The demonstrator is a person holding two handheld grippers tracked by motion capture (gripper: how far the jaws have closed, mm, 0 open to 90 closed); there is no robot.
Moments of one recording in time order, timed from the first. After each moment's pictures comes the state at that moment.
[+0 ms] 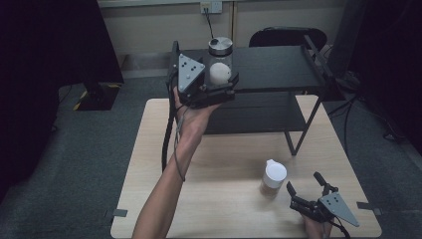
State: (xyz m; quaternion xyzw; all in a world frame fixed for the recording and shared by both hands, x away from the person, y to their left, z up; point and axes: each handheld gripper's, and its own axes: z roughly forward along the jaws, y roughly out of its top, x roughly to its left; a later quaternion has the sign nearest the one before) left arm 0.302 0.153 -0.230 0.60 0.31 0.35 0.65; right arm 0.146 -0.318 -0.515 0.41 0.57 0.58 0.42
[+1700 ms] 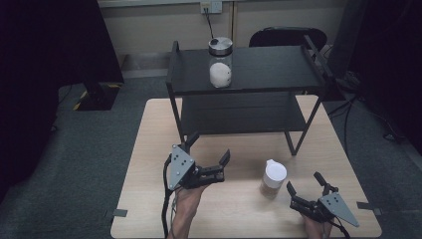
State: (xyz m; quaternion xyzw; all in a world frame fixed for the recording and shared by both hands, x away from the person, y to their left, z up) left arm 0.205 0.178 -0.383 0.58 0.31 0.32 0.68; right arm 0.146 -0.317 -0.515 0.41 0.57 0.58 0.43
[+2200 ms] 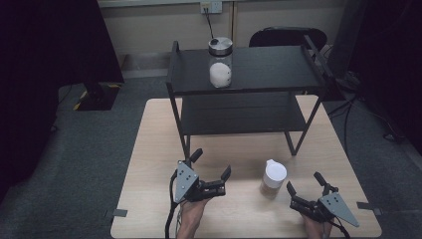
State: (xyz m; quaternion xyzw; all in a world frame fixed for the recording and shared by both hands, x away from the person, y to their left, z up) left arm 0.198 0.177 -0.438 0.59 0.33 0.31 0.67; right arm 0.146 -0.317 -0.515 0.41 0.57 0.58 0.43
